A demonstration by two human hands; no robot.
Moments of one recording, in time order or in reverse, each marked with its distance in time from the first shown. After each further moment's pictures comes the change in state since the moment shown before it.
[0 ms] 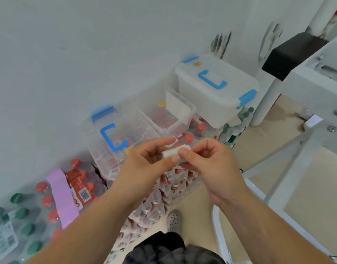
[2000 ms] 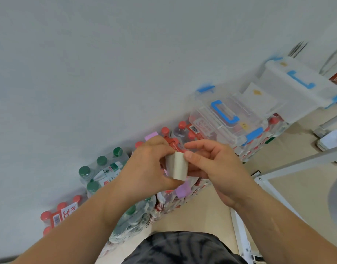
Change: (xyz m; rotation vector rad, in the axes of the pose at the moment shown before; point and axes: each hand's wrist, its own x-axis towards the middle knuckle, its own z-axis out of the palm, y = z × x) left_hand -0.134 -0.028 -0.337 0.797 -0.020 0.463; right_hand -0.121 0.085 0.306 -0.246 -0.215 0.117
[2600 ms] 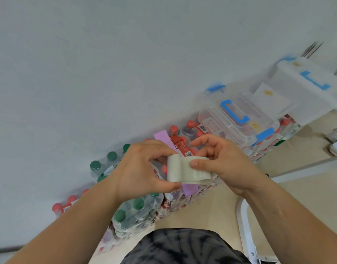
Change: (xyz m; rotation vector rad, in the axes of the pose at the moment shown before) left_hand -0.021 -0.008 -0.027 -0.154 0.002 0.060; right_hand 0.016 0.003 -0.007 -0.225 -0.189 -0.018
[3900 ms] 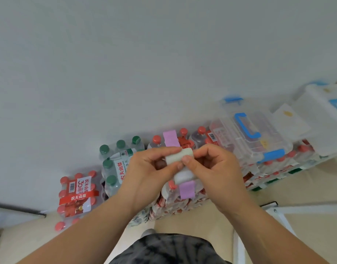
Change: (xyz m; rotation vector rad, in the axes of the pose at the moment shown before) left_hand -0.021 0.039 0.053 -0.621 0.486 -0.543; right_hand -0.016 0.007 0.013 -0.042 0.056 -0.305
